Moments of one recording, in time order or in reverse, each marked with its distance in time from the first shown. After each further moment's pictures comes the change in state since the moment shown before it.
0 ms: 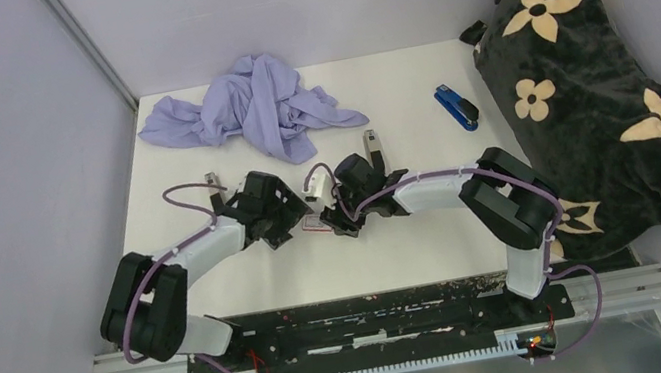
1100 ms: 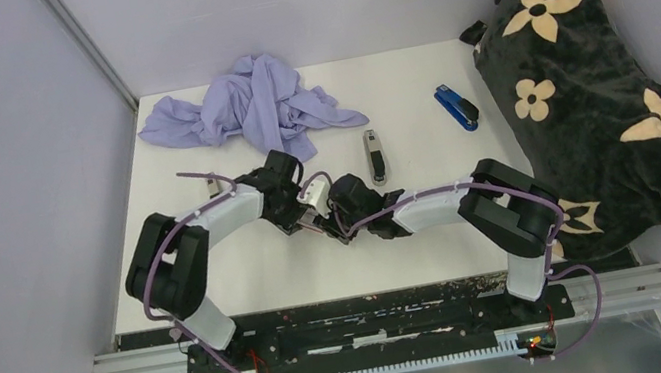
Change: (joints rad) left arm -0.051 0.227 0.257 -0.233 -0.081 -0.185; right arm 0.121 -0.024 -0.093 0.197 0.221 0.190
